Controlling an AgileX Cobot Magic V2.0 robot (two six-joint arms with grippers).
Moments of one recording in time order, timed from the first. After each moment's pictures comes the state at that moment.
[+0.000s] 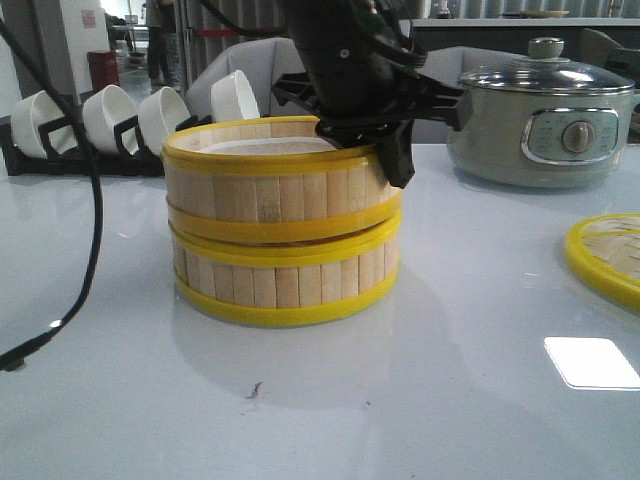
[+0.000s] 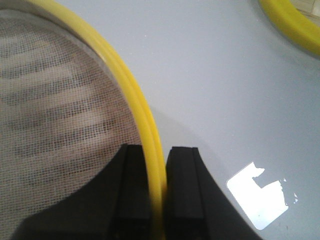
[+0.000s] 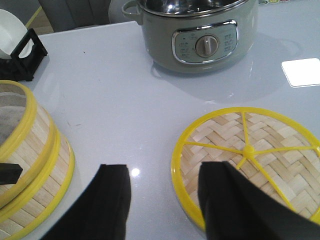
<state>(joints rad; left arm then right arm) -0.76 2.08 -1.82 -0.02 0.78 -0.05 -0.01 0.86 -0.61 0.17 0.20 0.06</state>
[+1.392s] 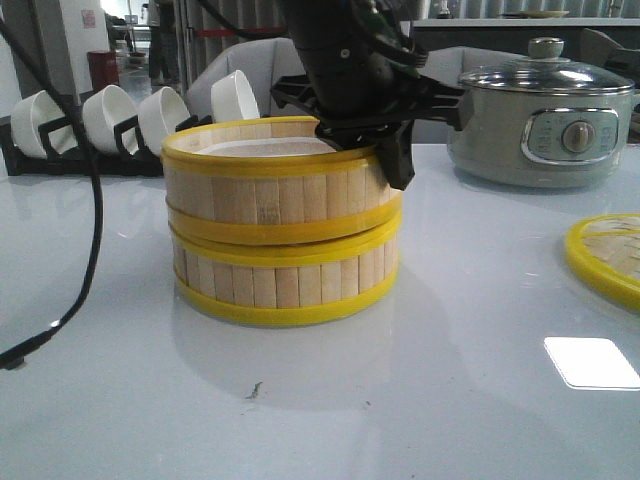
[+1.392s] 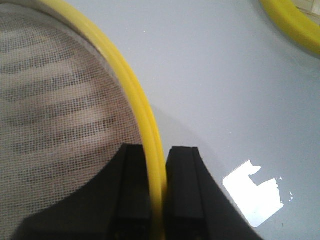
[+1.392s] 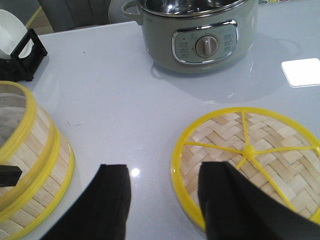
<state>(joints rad) -0.76 2.08 -1.82 -0.03 0.79 -0.07 -0.01 0.86 -0.61 0.17 0.20 0.06</state>
